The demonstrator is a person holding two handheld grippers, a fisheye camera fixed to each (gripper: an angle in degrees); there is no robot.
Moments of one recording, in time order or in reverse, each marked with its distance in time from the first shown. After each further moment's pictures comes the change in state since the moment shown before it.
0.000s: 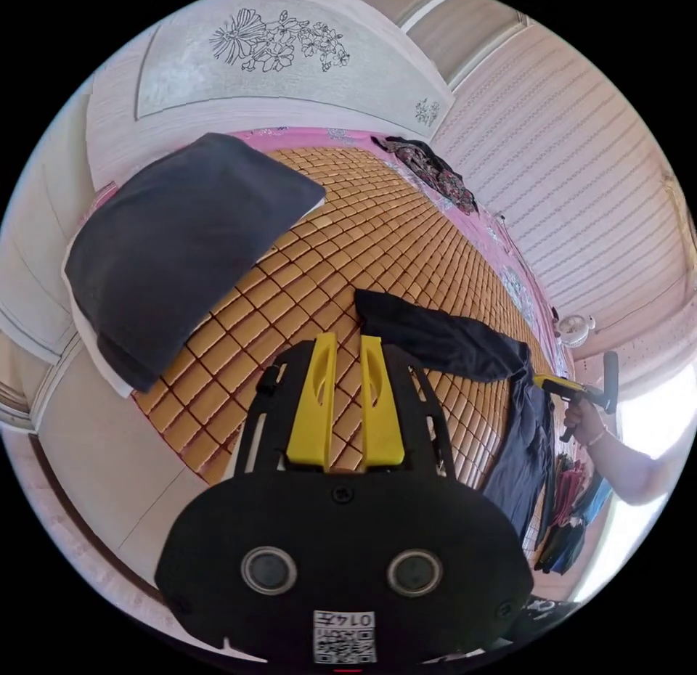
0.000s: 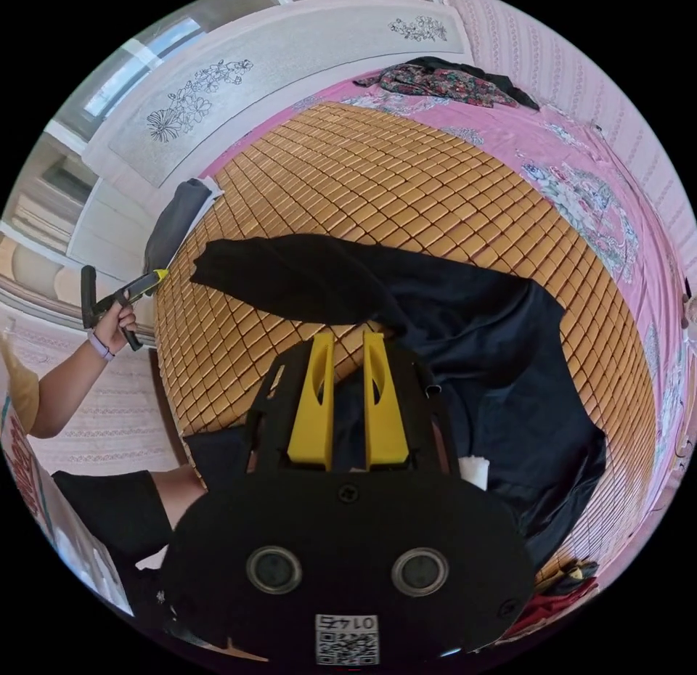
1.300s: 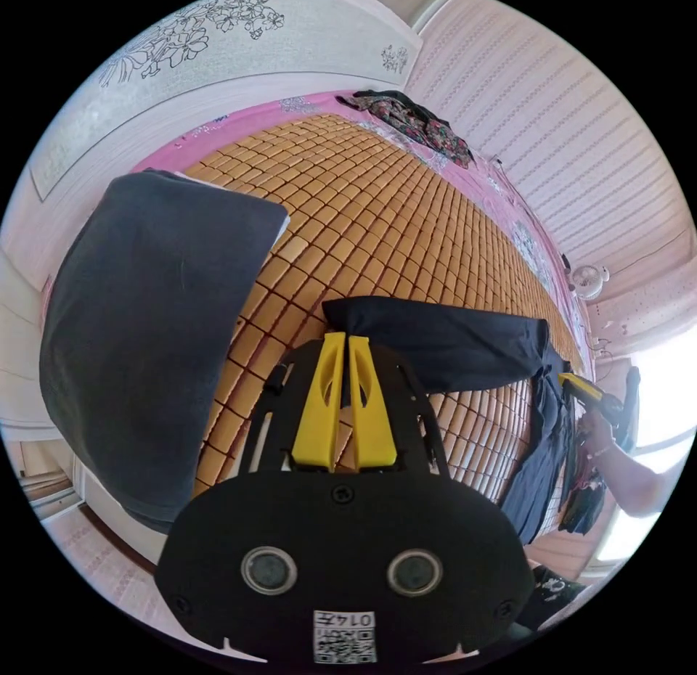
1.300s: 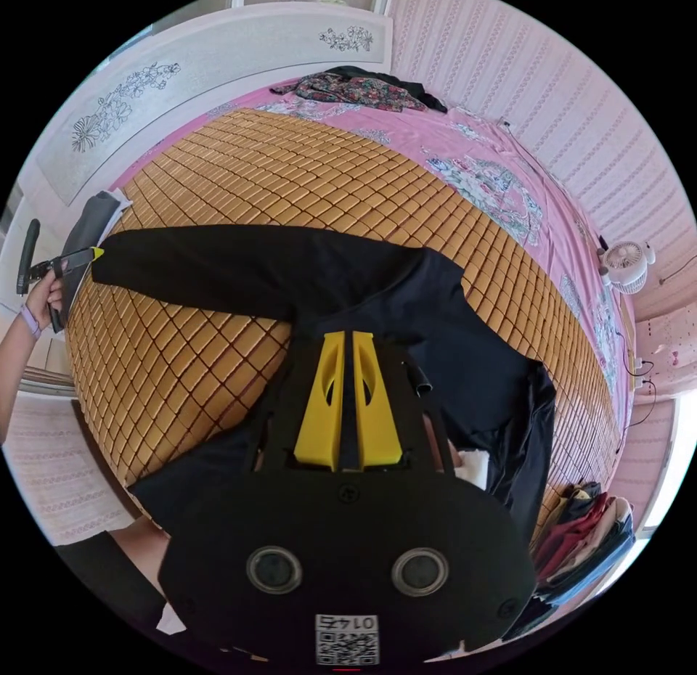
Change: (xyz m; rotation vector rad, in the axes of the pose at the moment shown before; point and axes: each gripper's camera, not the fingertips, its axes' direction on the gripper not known) left arm -0.015 -0.135 0.082 -0.173 -0.029 0.159; right arm -0.084 0.029 0.008 0.022 0.344 0.173
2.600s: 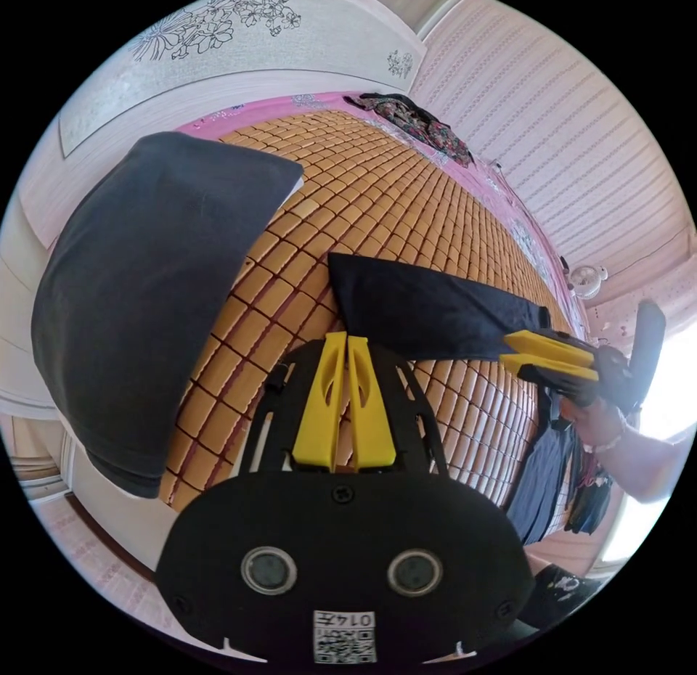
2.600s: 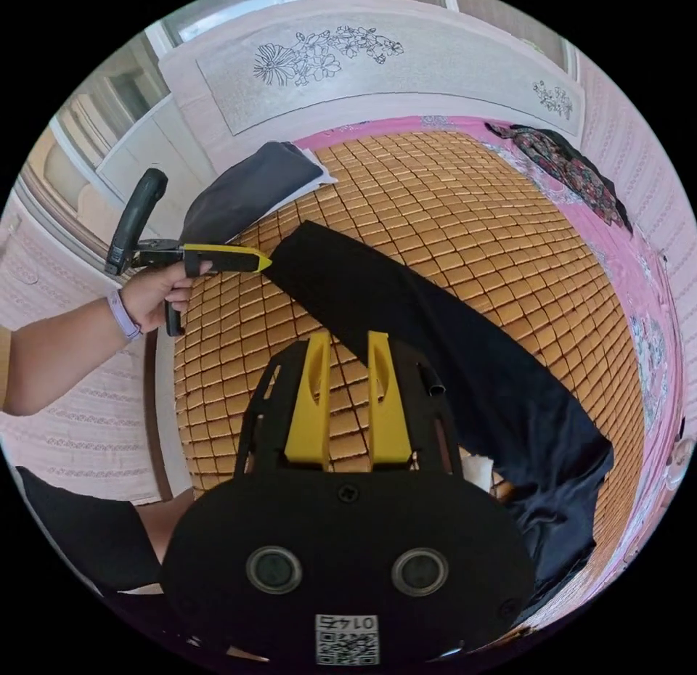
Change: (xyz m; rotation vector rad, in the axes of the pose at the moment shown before) left arm 0.041 0.052 -0.013 0.072 0.012 -0.007; right arm -0.204 0.001 0.008 0.093 -0.379 -0.515
